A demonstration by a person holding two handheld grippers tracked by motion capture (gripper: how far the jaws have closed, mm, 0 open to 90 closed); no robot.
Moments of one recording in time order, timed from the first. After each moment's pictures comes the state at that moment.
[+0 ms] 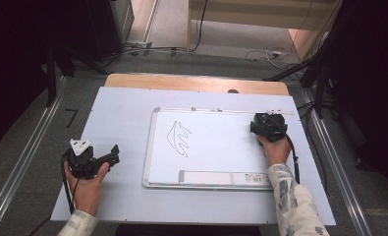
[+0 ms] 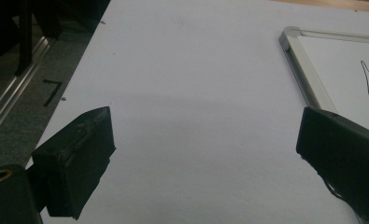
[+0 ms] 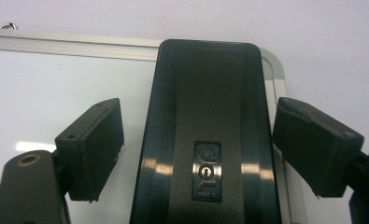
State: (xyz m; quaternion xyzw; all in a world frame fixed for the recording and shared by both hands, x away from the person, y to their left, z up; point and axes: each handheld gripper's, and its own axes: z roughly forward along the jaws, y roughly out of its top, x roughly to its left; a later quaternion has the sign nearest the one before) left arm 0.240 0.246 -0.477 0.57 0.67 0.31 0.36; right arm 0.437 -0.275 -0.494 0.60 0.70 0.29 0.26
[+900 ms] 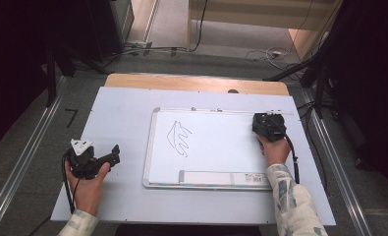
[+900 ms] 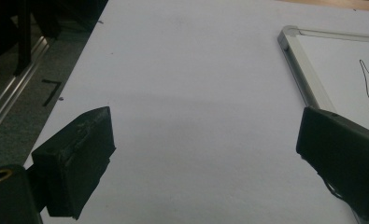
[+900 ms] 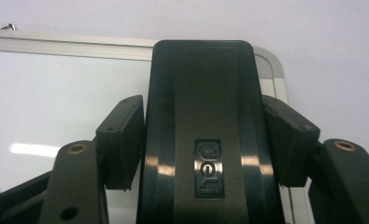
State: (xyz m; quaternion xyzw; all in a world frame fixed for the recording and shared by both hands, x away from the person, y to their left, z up) left arm 0.241 0.244 -0.477 0.57 0.67 0.31 0.36; right arm 0.435 -0.274 -0.491 0.60 0.69 0.29 0.27
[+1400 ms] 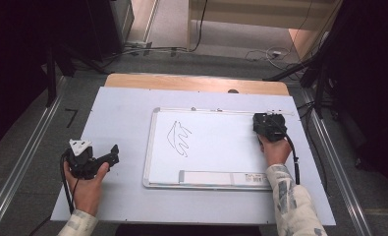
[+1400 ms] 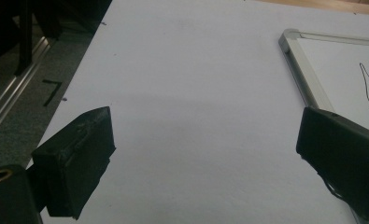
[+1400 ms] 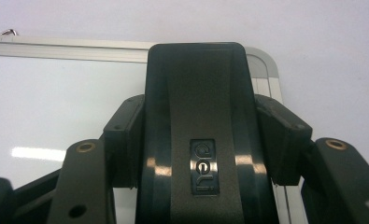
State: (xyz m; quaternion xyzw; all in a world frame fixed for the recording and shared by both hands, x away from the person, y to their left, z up) left arm 0.240 0.246 -0.476 0.56 0.67 0.31 0.37; right arm 0.432 -0.274 -0.488 0.61 0.69 0.29 0.27
